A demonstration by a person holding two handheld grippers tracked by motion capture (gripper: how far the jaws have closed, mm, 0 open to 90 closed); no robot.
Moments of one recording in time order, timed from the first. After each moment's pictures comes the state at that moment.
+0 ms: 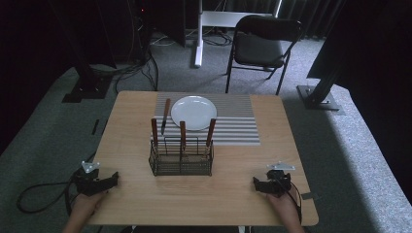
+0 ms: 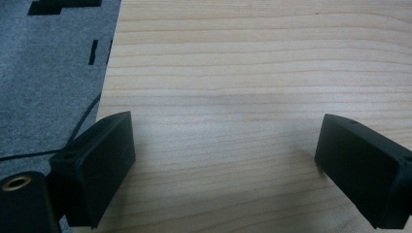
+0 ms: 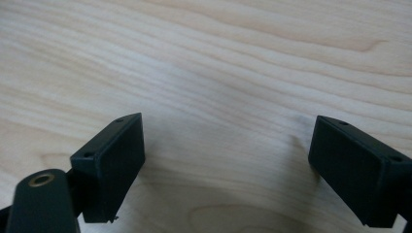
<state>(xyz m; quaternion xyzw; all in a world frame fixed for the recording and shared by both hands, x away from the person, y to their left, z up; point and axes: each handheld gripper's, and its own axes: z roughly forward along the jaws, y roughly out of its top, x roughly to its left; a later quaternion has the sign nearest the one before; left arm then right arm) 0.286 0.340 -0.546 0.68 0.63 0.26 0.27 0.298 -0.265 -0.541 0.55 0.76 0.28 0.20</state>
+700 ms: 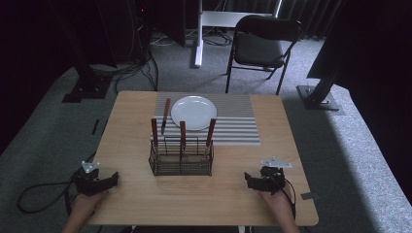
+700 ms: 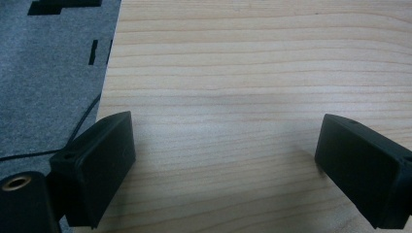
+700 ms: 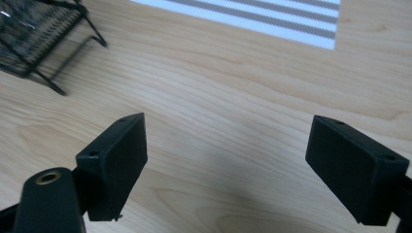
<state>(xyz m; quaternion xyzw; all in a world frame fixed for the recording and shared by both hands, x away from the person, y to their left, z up) 0.286 0.340 -0.546 0.68 0.63 0.26 0.27 0.288 -0.232 -0.496 0.52 0.76 0.34 0.20</state>
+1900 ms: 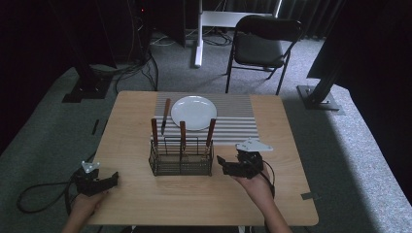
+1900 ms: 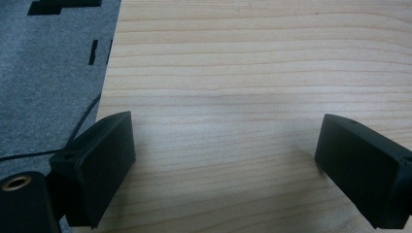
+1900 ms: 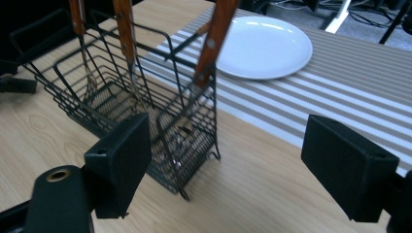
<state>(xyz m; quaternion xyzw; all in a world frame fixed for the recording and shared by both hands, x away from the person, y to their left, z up) 0.286 0.340 -0.546 0.68 0.63 0.26 0.27 0.302 -0.151 -0.415 0.41 0.77 0.44 0.20</state>
